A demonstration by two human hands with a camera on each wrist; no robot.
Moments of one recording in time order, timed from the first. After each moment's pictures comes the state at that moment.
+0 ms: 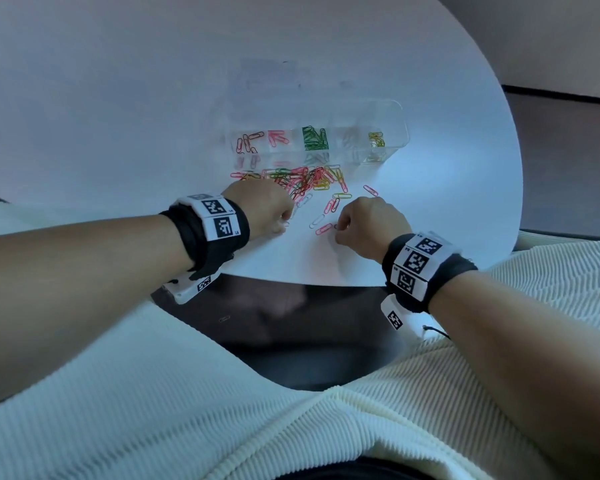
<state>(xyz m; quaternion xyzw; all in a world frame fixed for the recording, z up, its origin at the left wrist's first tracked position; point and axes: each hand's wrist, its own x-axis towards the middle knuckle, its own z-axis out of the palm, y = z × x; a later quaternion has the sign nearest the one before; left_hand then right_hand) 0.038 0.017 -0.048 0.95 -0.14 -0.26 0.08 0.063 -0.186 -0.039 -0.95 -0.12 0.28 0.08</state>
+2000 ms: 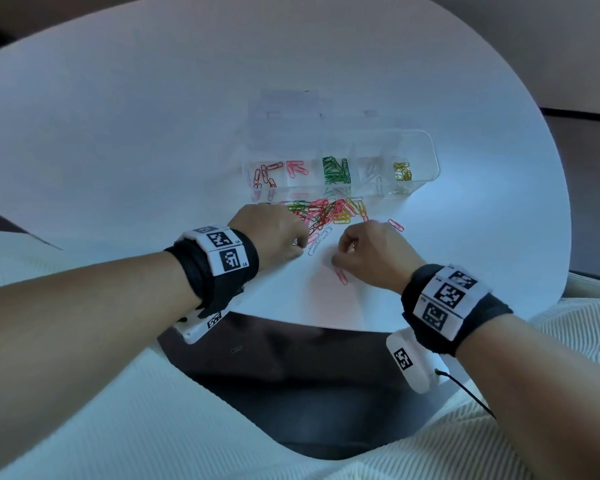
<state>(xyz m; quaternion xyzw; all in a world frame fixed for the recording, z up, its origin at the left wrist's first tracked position) 0.044 0.020 -0.035 0.96 -0.07 -0.24 0.11 0.080 -0.165 -0.042 -0.92 -0.16 0.30 0.18</state>
